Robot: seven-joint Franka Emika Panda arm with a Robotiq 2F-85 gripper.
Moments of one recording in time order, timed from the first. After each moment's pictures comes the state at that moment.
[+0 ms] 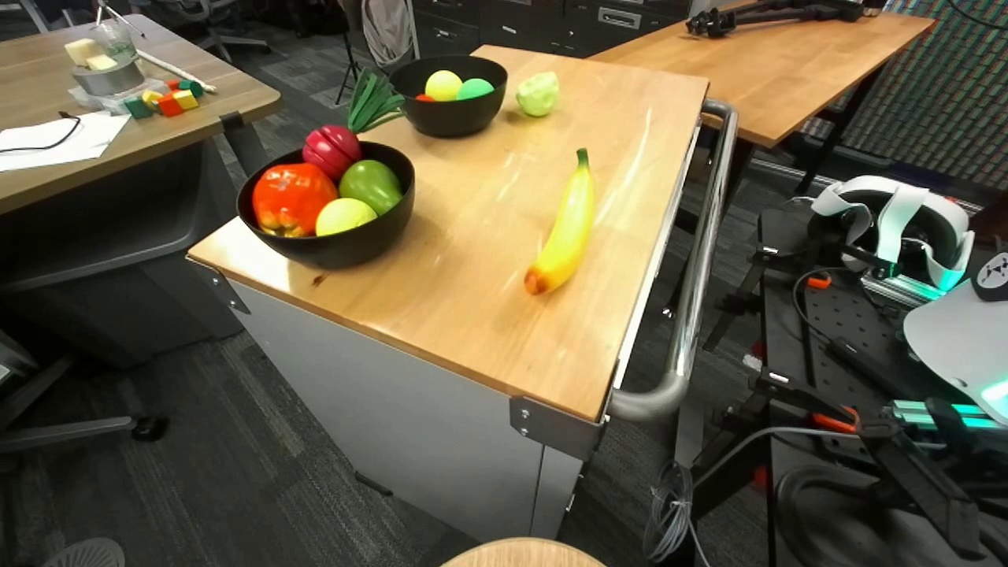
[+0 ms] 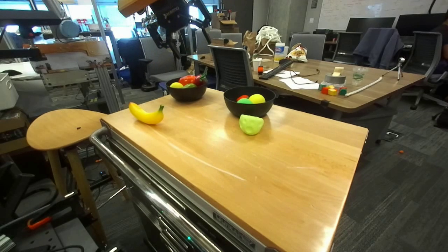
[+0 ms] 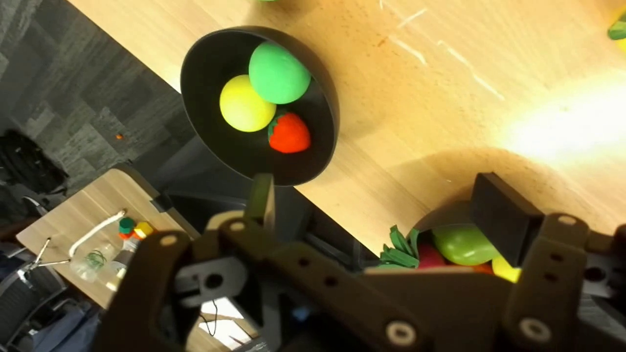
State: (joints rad) arm 0.03 -0.28 0.01 -2.40 -0.38 2.57 -0.34
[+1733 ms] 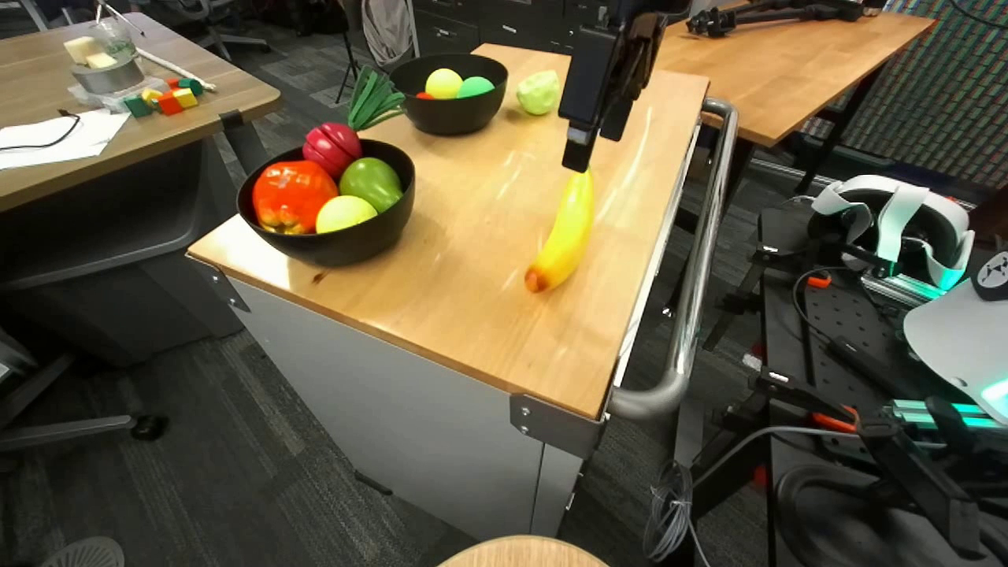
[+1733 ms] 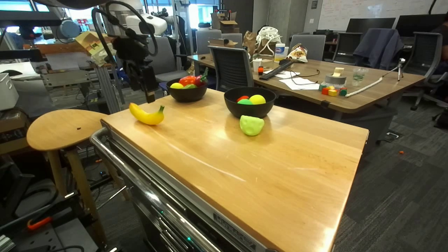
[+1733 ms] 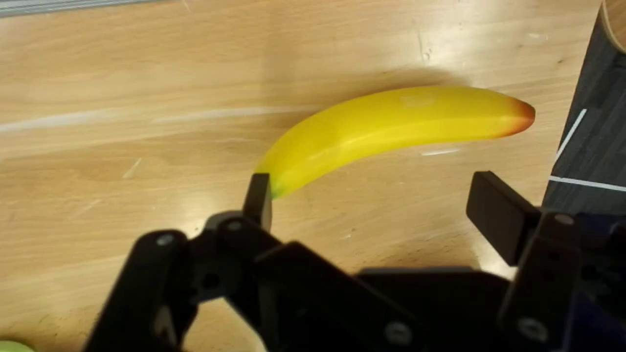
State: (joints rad) arm 0.12 -0.24 0.08 -2.54 0.18 2.42 0.18
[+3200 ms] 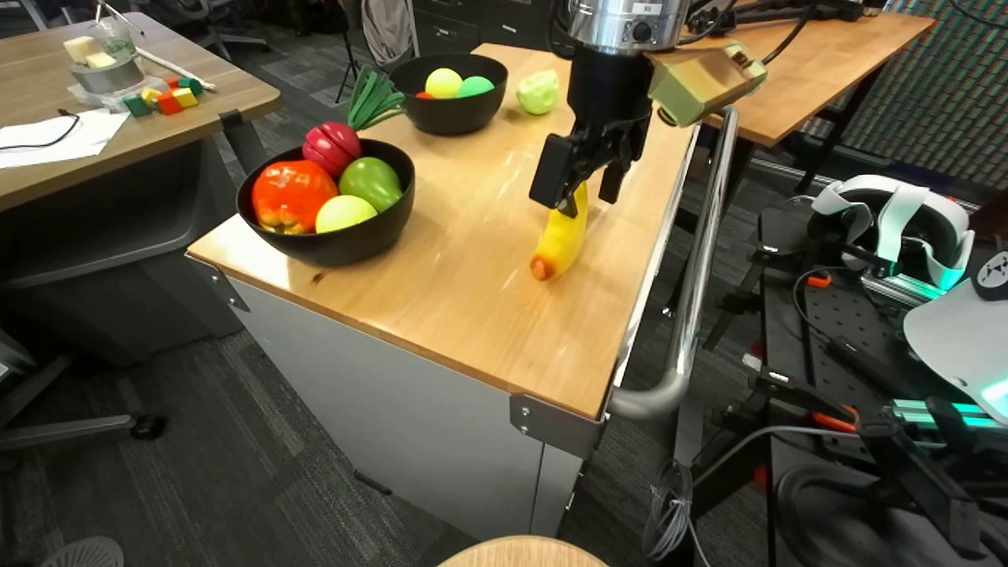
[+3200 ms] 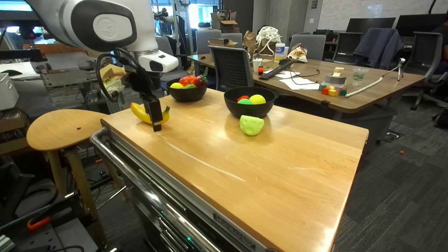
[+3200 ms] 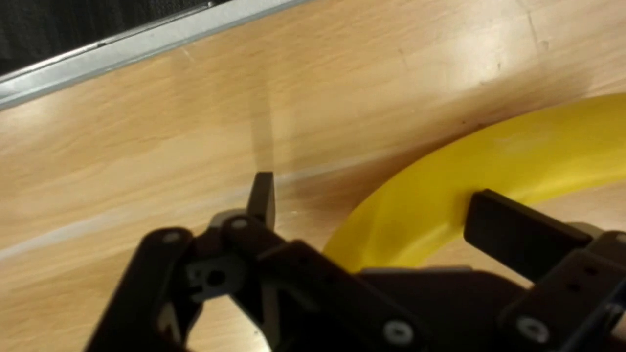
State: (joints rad) arm 0.09 -0.03 0.08 -2.54 0.11 2.55 0.41
